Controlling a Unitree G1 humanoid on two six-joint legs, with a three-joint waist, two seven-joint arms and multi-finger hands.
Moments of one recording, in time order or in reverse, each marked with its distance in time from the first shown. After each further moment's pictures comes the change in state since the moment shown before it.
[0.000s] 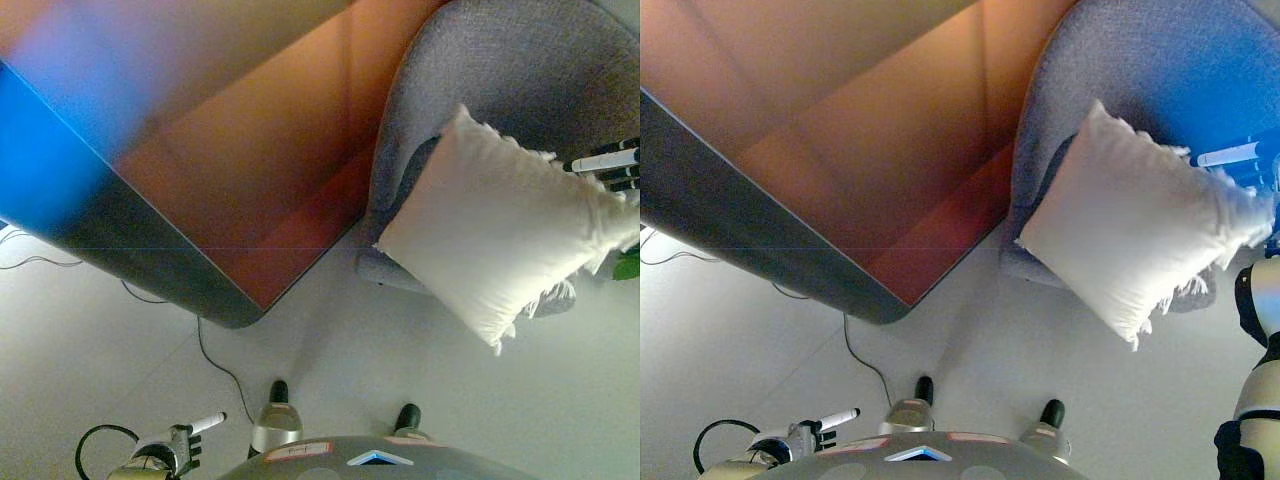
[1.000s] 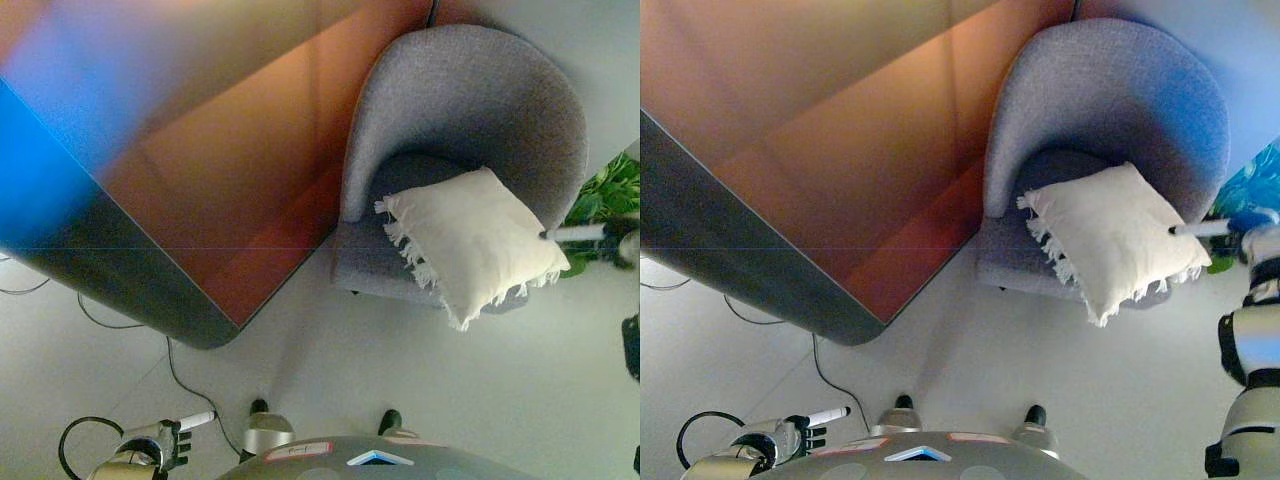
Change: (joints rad) left arm -0.035 0.065 -0.003 0.004 0.078 0.037 -0.083; right arm 0.453 0.095 -0.307 -0.004 0.002 -0.093 0.039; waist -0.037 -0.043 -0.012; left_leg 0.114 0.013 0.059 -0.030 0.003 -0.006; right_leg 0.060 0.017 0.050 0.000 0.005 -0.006
